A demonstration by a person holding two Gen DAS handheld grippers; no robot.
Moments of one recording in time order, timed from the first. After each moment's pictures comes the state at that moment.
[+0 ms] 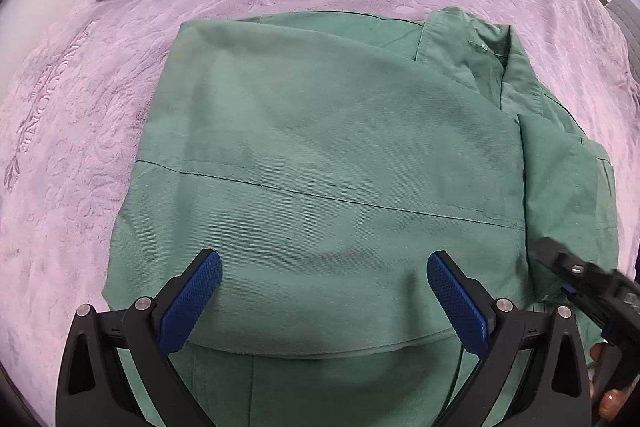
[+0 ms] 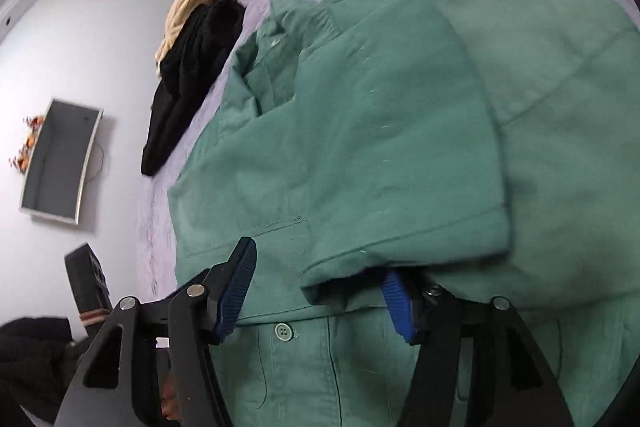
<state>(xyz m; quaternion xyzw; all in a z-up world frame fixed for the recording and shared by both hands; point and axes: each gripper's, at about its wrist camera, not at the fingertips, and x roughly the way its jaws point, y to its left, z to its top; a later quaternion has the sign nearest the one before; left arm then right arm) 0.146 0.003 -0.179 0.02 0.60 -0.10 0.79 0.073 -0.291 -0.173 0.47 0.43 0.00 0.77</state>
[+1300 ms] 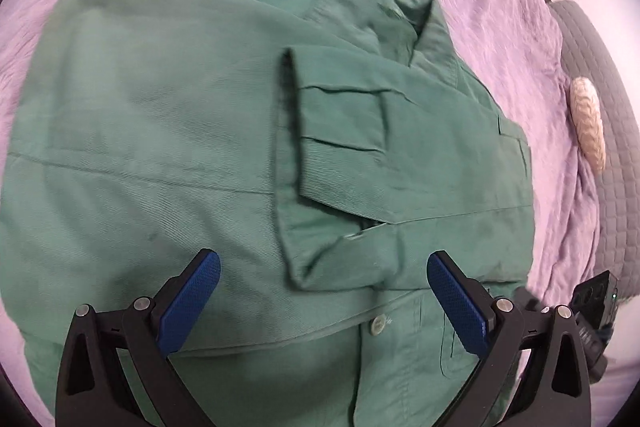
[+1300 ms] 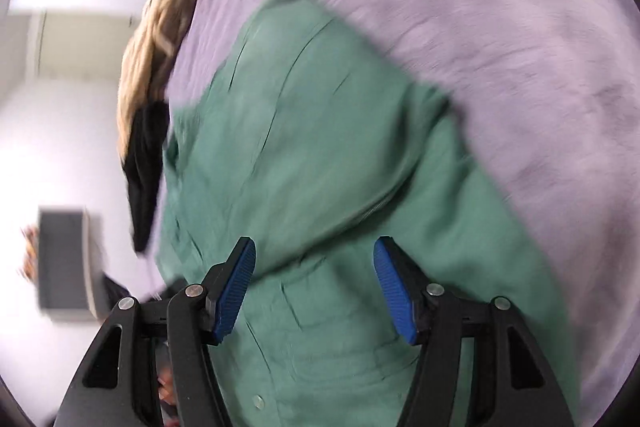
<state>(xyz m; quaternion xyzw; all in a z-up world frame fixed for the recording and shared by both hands) 0.151 -0.028 -0.187 -0.07 0.65 -0.25 0.71 -0.046 -0.379 -0.186 0.58 0.37 -0.11 0.72</state>
